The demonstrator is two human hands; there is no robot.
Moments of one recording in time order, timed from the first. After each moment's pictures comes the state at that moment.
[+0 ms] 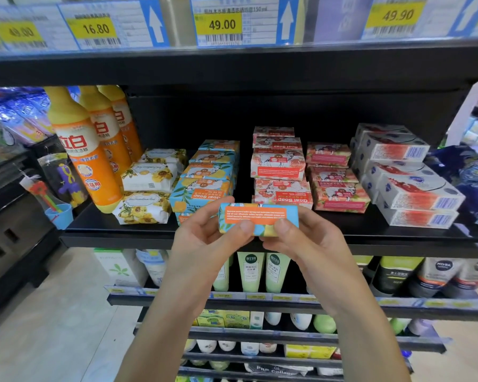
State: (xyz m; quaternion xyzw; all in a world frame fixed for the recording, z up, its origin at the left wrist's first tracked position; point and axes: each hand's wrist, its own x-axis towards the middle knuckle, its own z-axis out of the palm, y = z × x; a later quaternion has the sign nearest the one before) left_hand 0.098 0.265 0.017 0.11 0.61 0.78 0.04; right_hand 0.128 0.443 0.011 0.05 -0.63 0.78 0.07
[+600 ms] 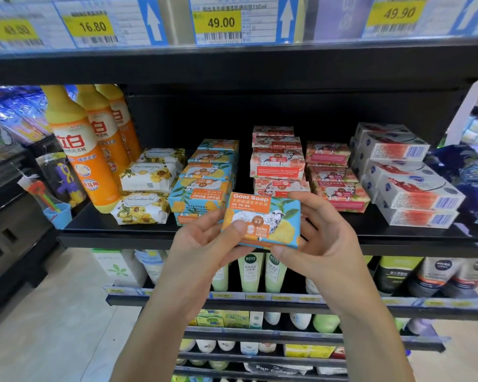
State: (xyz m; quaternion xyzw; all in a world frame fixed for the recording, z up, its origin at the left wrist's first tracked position) left_hand 0.101 0.263 0.023 0.10 0.60 0.79 0.09; right_hand 0.128 0.456 0.001 0.13 -0.63 0.76 0.13
